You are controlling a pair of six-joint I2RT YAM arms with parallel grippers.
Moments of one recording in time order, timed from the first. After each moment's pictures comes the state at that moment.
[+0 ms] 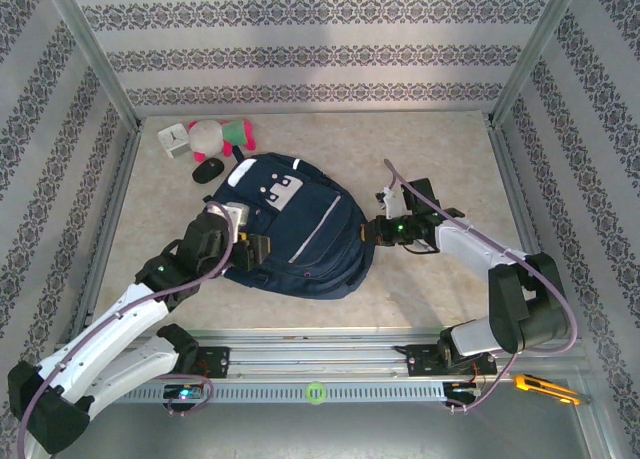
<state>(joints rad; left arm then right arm) -0.55 0.82 0.68 -0.56 -0.05 -0.52 0.28 1.43 0.78 -0.36 -0.62 0.30</state>
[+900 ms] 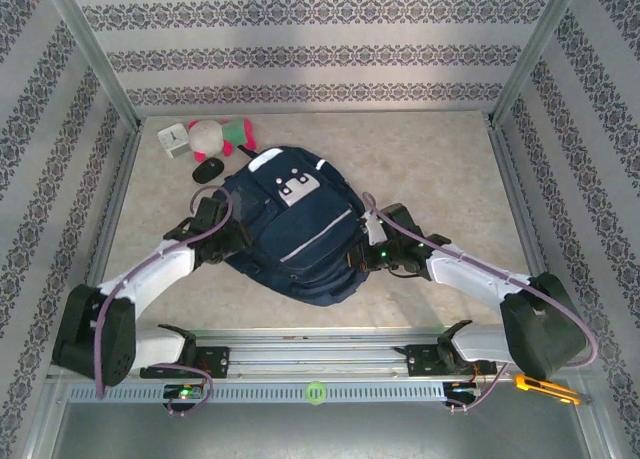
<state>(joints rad) -0.25 1.30 0.69 -0.41 0.02 -0.73 0.56 1.27 0.61 -0.25 -0.44 0.47</state>
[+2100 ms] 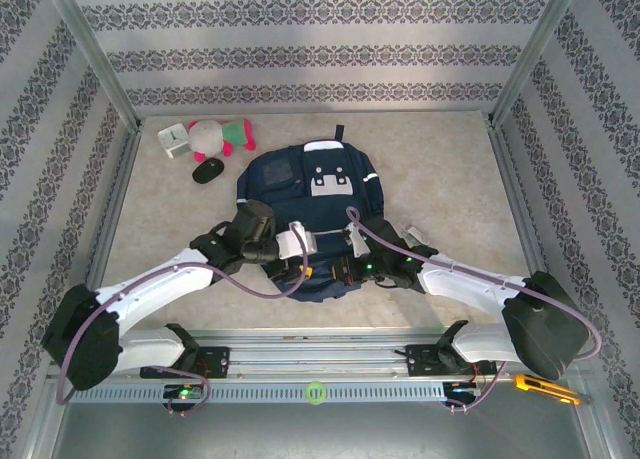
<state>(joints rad) -0.67 1.25 0.75 -0.26 0.40 0.58 0.71 1.28 0.58 -0.16 -0.40 0.57</state>
